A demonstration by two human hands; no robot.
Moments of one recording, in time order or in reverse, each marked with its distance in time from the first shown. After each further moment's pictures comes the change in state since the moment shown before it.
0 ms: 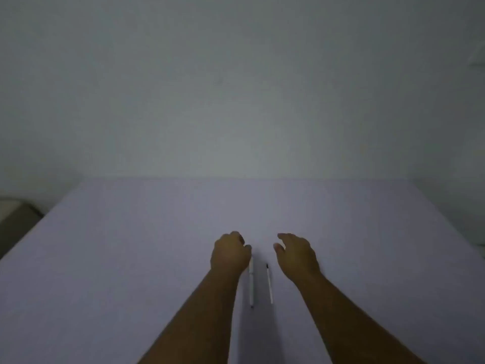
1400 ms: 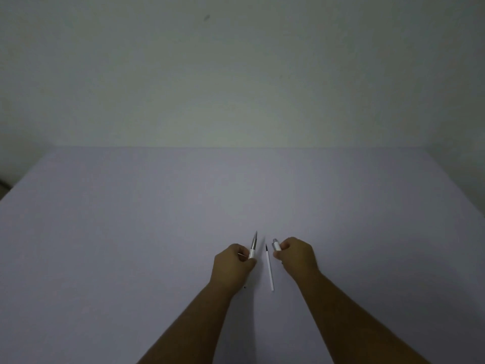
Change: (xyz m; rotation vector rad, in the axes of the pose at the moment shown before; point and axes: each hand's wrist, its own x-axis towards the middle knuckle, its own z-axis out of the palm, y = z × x) left_hand 0.006 -0.044 0.058 -0.296 -0.132 -0.059; right_hand 0.027 0.032 0.055 0.192 -0.129 0.350
